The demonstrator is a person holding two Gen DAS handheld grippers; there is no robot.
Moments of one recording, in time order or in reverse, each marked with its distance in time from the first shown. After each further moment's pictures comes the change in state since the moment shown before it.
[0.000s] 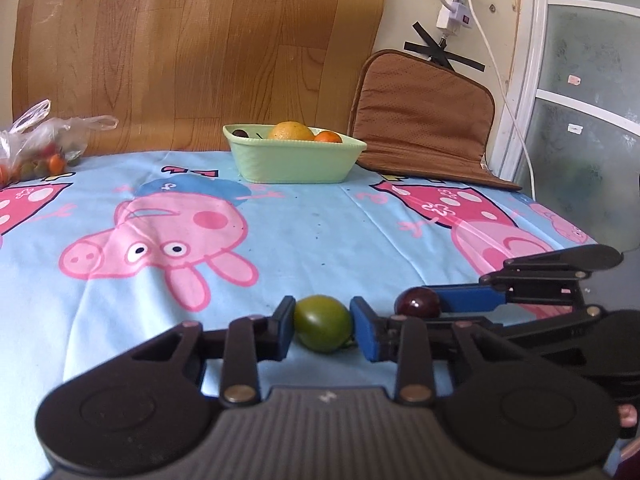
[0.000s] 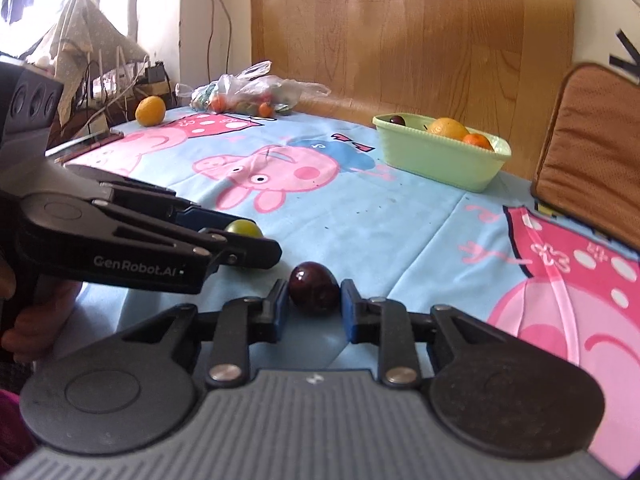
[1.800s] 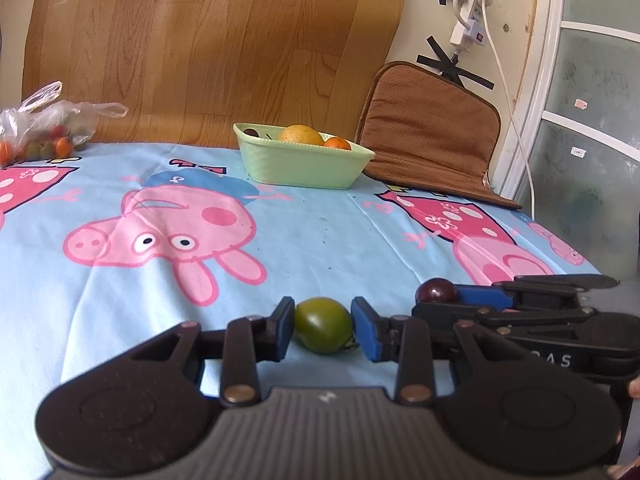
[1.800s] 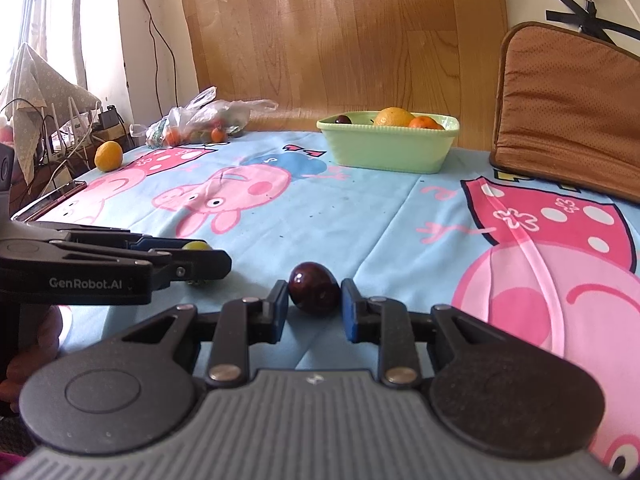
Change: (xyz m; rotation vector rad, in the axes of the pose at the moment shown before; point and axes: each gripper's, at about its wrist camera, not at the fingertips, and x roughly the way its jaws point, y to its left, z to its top) left arm -0.002 0.011 -0.001 -0.074 -0.019 -0.025; right arm -0.004 -0.018 -0.007 0.162 -0.043 -0.067
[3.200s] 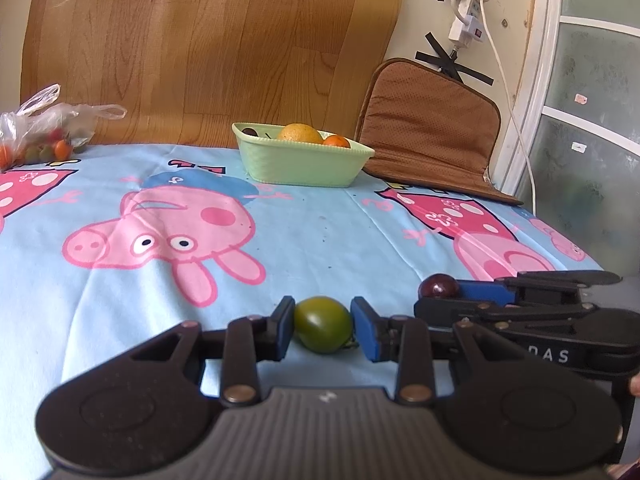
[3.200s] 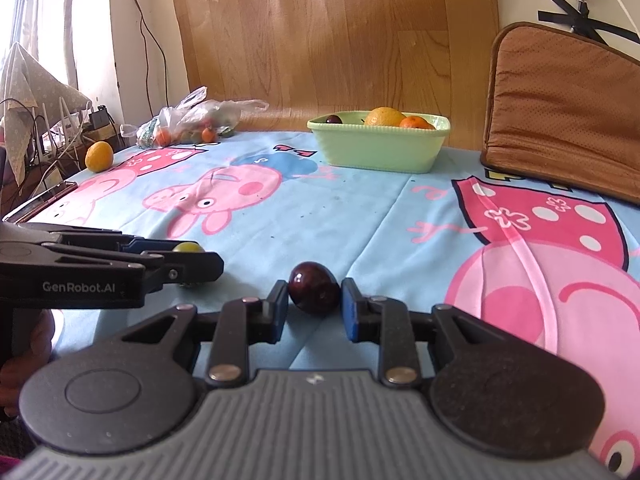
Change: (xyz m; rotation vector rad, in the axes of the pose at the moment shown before) left arm 0.002 -0.002 -0.001 0.017 0.003 0.008; right arm 0.002 -0.006 0.001 0.000 0.003 -0.015
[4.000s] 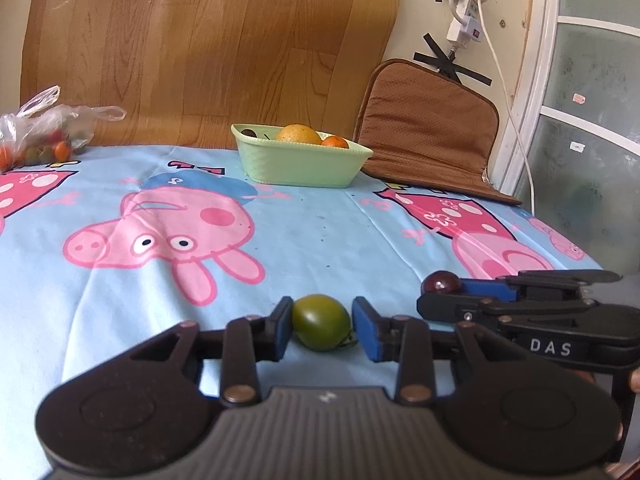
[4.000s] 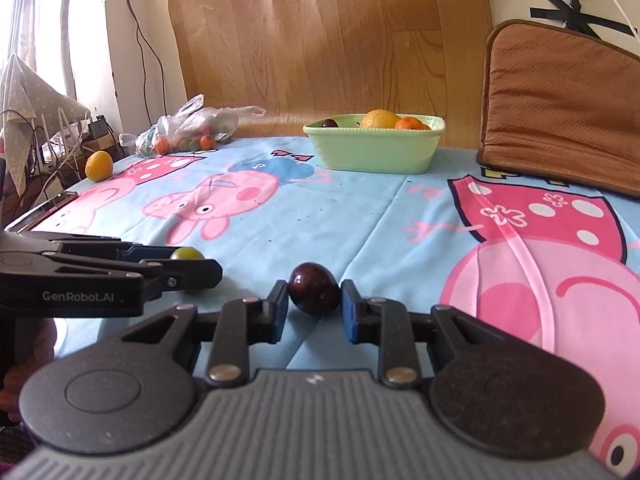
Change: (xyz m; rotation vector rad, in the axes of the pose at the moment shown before) left arm -0.002 0.000 -0.001 -0.008 -0.004 -0.004; right arm -0.002 -0.003 -0.002 0.021 -0.014 0.002
